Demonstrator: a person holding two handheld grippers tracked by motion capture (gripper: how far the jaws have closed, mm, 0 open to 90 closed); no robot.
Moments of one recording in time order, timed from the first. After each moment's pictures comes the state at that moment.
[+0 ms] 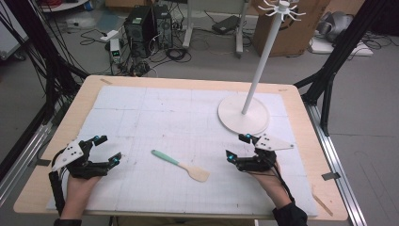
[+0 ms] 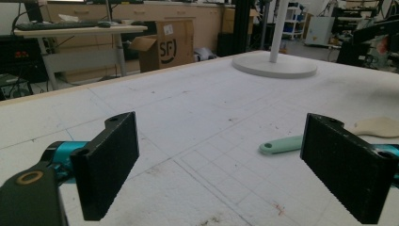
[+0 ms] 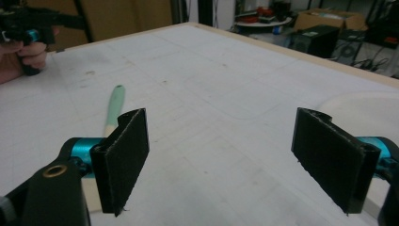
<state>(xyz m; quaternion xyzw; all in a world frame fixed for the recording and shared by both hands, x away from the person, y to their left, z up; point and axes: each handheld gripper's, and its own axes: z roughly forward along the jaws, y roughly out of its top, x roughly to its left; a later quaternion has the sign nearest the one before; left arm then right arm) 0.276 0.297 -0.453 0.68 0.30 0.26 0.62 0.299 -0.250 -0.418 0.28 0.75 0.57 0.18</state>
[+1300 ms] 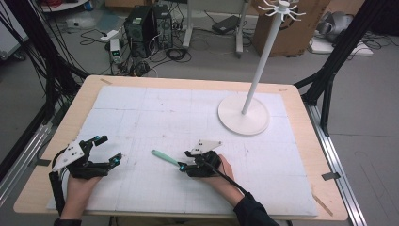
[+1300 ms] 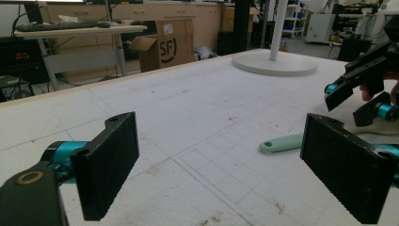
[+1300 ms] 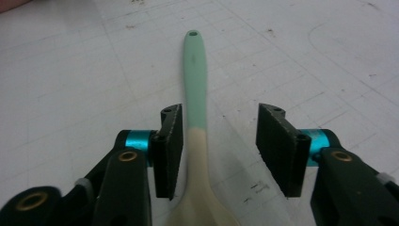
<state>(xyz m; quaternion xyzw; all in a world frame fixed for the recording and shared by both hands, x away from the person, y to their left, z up) 0.275 0.297 -0.453 0.69 0.29 0.26 0.61 0.305 -0.101 -0.449 0.23 0.85 0.45 0.10</state>
